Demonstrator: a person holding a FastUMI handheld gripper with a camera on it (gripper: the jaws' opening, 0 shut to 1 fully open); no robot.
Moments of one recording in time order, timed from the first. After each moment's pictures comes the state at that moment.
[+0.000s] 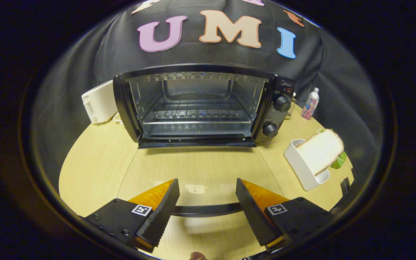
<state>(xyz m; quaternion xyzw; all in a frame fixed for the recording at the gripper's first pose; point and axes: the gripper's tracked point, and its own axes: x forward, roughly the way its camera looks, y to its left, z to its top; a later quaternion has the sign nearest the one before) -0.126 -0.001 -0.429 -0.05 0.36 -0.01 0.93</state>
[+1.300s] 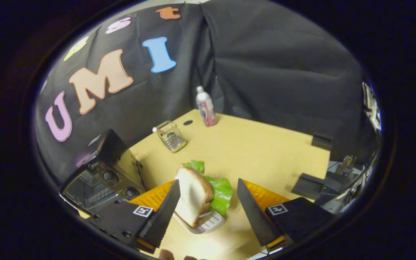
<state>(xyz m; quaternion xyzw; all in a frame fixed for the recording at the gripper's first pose) -0.090 -0.312 -0.401 0.19 0.29 -0.25 0.91</state>
